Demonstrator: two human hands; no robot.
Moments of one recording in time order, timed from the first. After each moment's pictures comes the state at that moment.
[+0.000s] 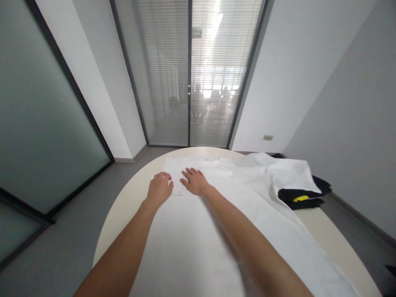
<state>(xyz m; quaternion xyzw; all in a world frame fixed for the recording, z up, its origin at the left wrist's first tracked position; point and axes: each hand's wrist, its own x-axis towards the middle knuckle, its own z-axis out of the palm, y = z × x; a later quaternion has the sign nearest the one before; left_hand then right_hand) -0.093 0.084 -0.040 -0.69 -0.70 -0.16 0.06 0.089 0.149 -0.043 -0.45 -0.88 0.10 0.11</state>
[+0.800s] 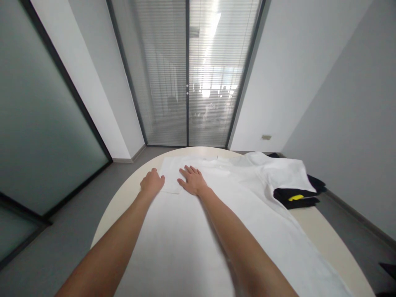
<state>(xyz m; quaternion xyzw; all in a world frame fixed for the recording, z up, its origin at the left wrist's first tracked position) -0.112 0.120 -0.038 -0.53 -0.83 -0.16 -0.05 0.097 0.150 -0.050 -0.47 -0.87 0.10 0.15</state>
